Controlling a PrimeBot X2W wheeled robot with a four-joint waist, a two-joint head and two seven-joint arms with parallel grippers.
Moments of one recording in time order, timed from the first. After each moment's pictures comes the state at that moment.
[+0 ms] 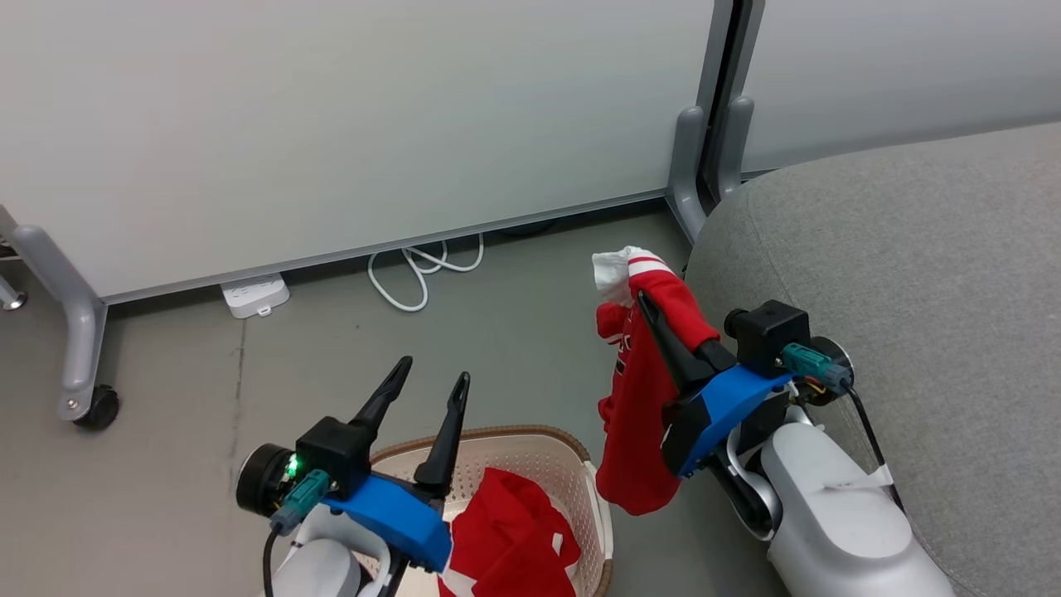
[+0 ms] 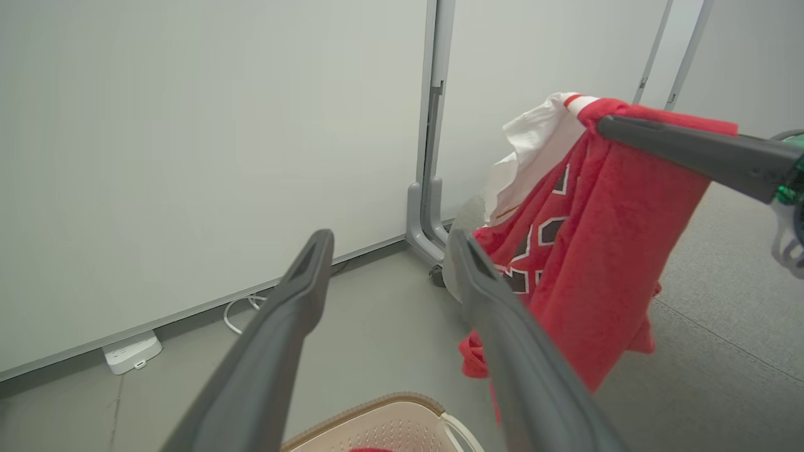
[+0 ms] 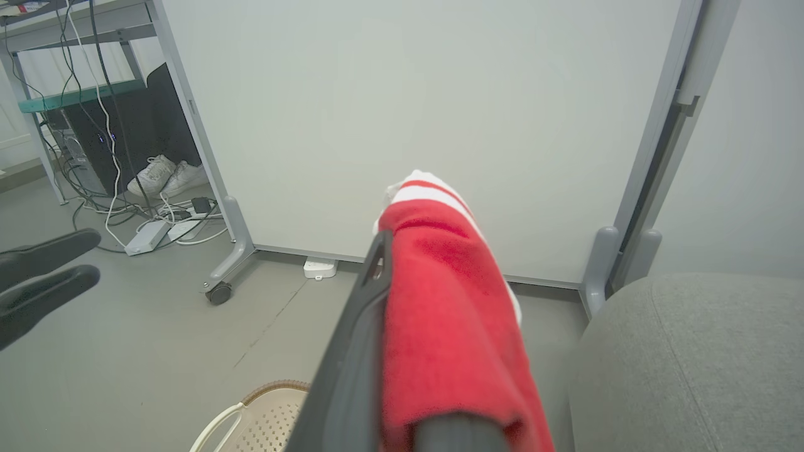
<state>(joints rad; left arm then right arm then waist) -0.31 0.22 -0.59 0.40 -0.47 -0.03 -0.26 -0.55 -0.05 0.39 0.68 0.28 0.13 -0.22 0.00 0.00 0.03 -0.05</state>
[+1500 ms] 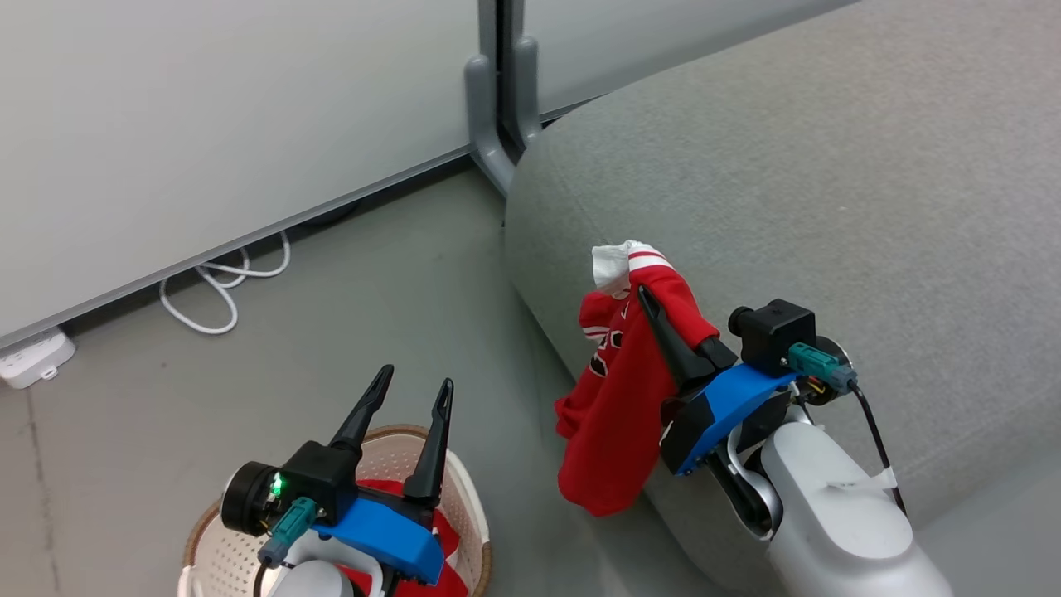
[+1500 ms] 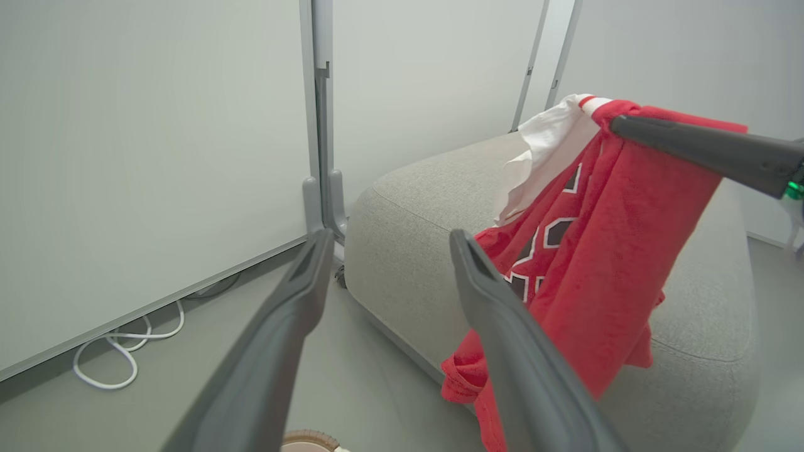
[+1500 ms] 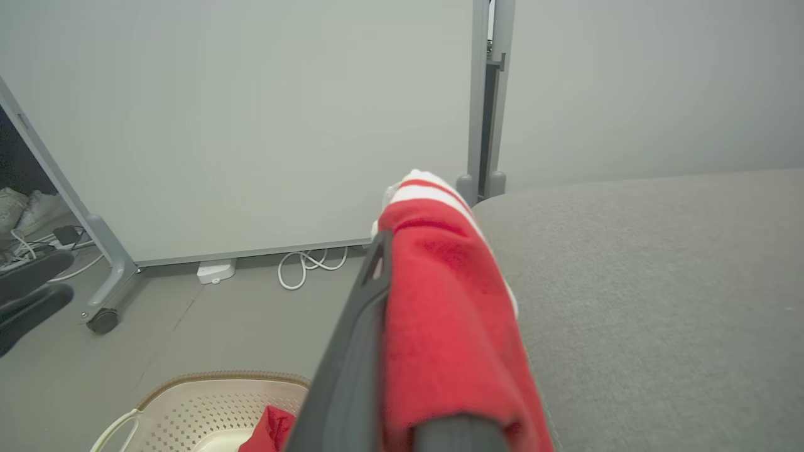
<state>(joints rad) -0.17 0.10 -0.31 0.33 -0.22 -0.13 -0.26 -0.55 -0.05 0.39 0.66 0.30 0.13 -0.22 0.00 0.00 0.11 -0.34</state>
